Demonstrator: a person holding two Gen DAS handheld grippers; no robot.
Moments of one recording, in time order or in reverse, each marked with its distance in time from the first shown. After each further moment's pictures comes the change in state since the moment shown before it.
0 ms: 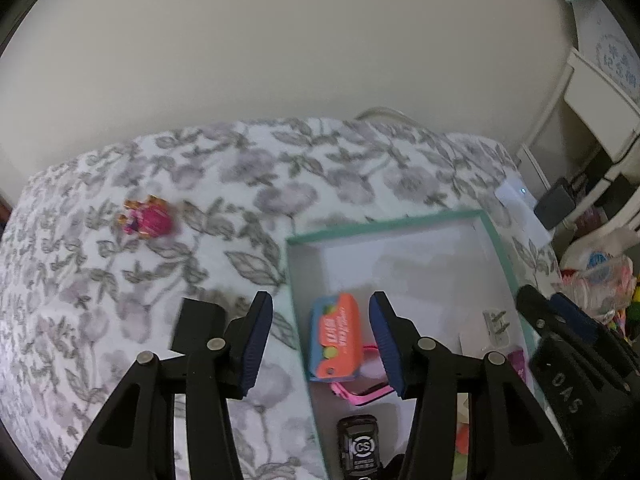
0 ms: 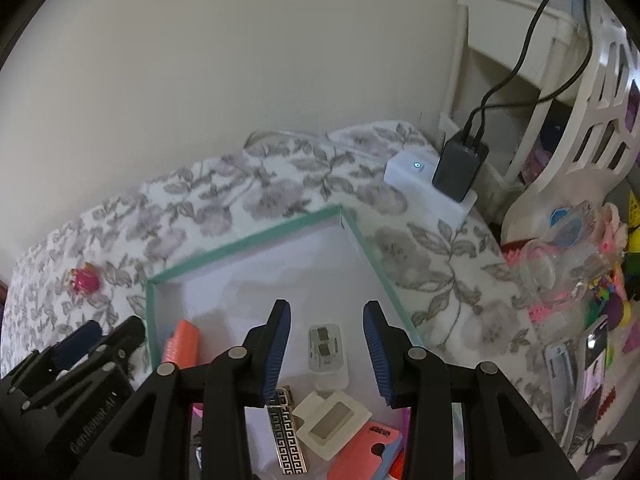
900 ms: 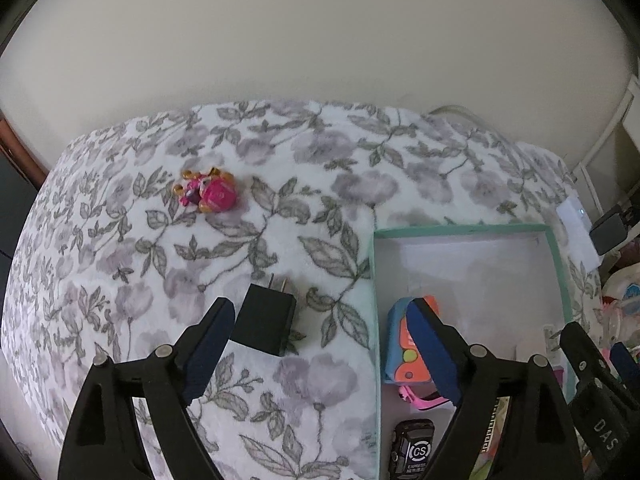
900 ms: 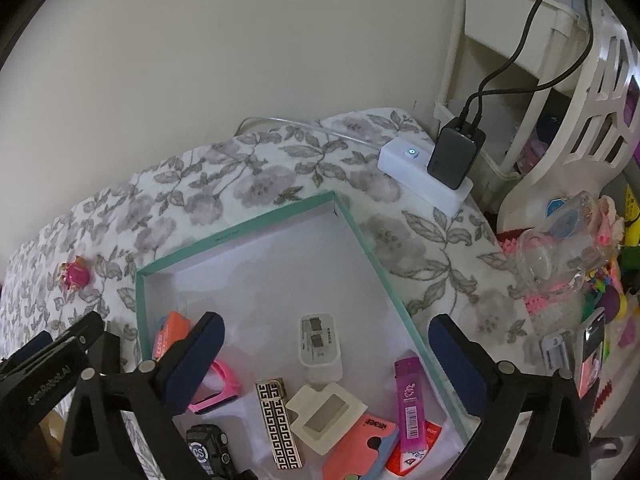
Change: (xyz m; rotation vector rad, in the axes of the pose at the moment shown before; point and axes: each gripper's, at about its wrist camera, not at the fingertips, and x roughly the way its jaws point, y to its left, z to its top) left arm 0.017 0.042 0.002 -0.114 0.076 0.141; right arm 0.015 0.002 -0.006 0.008 0.064 -0.024
